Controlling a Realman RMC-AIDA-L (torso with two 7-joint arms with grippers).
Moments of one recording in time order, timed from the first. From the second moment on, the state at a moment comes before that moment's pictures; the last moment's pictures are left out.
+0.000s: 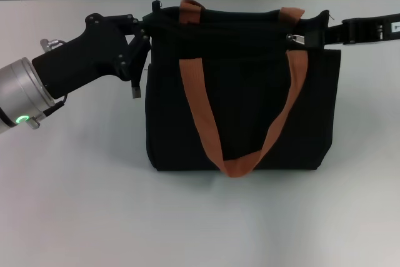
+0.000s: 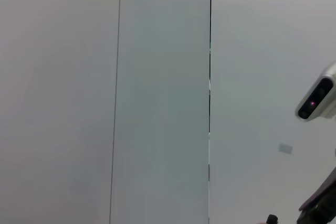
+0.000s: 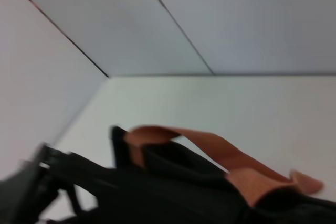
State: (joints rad) left arm -0.54 -2.06 0.80 0.39 1.46 1.56 -0.92; right arm 0.55 2.08 -0.82 -1.28 -2.12 -1.64 2.49
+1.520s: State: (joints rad) left arm -0.48 -2.05 0.79 0.40 1.47 1.54 -1.05; right arm 0.41 2.08 -0.79 -0.42 -1.96 -1.77 0.92
